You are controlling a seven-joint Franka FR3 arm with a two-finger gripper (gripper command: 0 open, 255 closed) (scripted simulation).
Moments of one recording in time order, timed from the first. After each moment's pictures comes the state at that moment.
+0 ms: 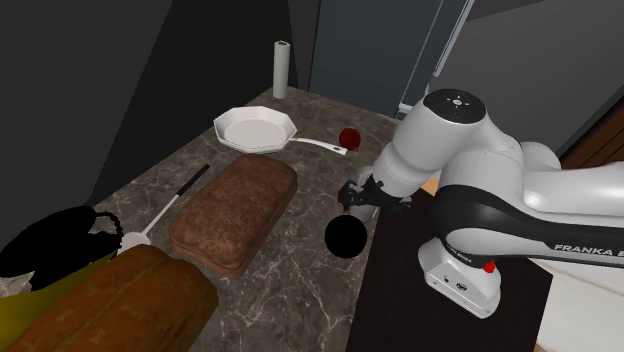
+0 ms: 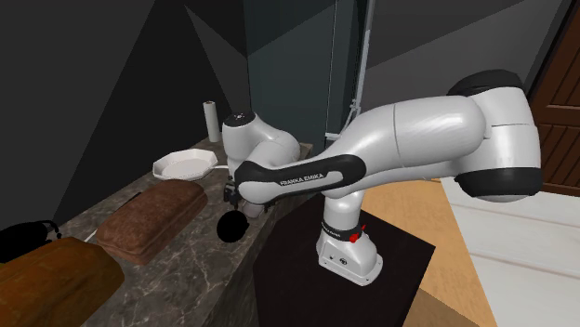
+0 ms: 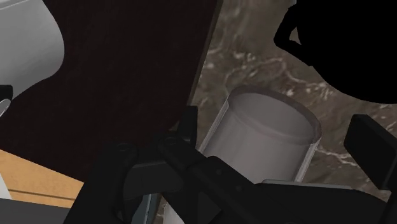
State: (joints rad) arm 0.13 -1.11 1.01 -2.97 0.70 2.08 1.28
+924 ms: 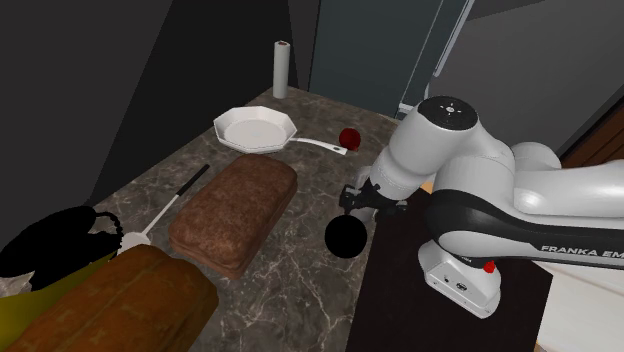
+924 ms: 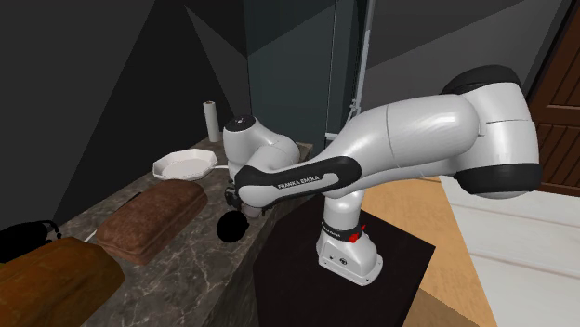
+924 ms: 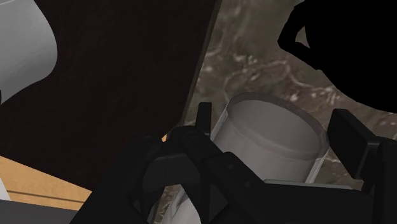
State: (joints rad) arm 0.12 -1.08 1.05 -2.98 0.72 2.13 1.27
